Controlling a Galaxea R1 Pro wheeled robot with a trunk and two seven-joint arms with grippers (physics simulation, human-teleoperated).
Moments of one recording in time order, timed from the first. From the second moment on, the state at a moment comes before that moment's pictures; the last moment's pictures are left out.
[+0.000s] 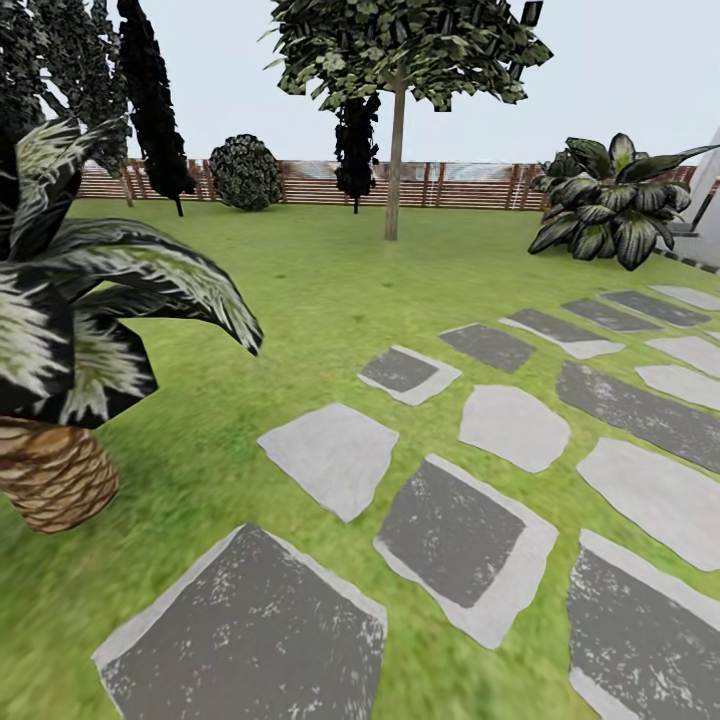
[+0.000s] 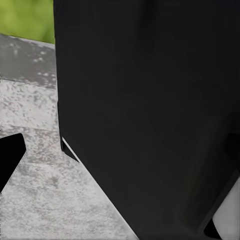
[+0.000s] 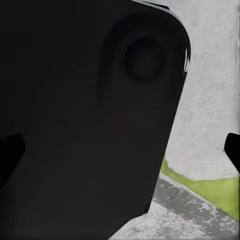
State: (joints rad) left arm -0.01 -0.01 0.08 -0.04 0.01 0.02 0.00; right arm -0.03 0.00 0.11 -0.02 0.08 -0.14 0.00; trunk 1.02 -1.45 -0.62
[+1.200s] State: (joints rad) left arm -0.01 -0.01 0.08 -0.04 0.01 0.02 0.00; right arm -0.03 0.00 0.11 -0.02 0.08 -0.14 0.00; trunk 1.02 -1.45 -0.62
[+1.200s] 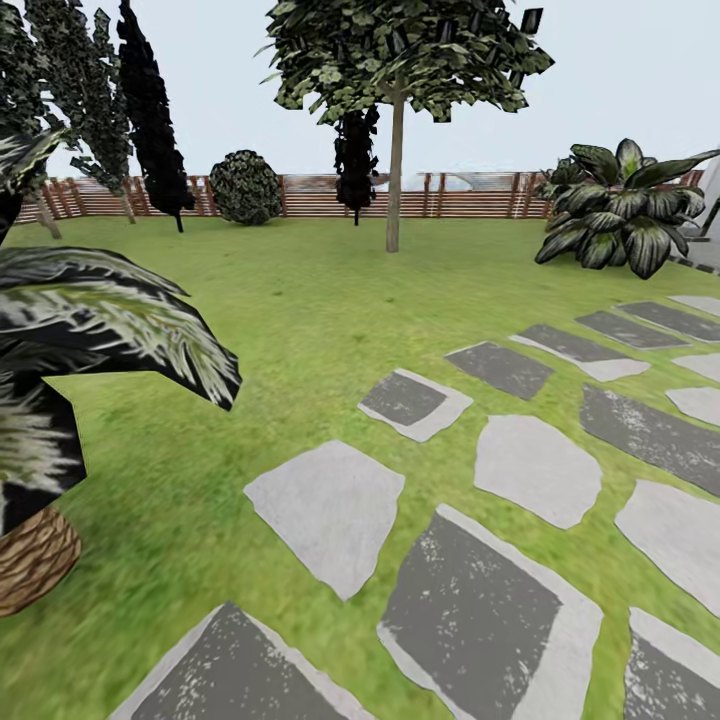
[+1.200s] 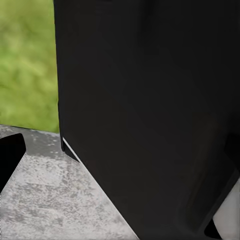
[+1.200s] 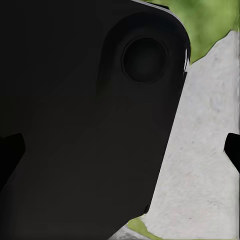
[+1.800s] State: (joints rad) left arm -0.01 -0.01 0.08 -0.04 0.01 0.02 0.00; right arm -0.03 0.00 0.11 -0.02 0.08 -0.14 0.00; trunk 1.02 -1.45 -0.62
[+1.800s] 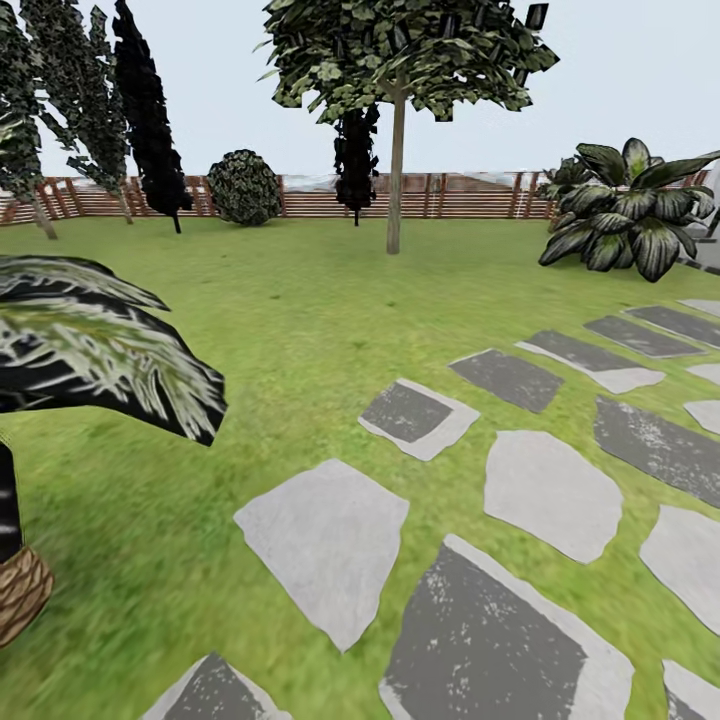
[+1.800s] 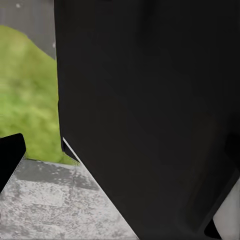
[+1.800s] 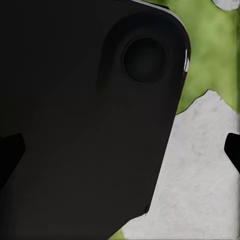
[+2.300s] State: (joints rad) left arm -0.01 -0.01 0.08 -0.04 0.01 0.01 0.00; right arm -0.03 0.00 0.11 -0.02 0.08 -0.14 0.00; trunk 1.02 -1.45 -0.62
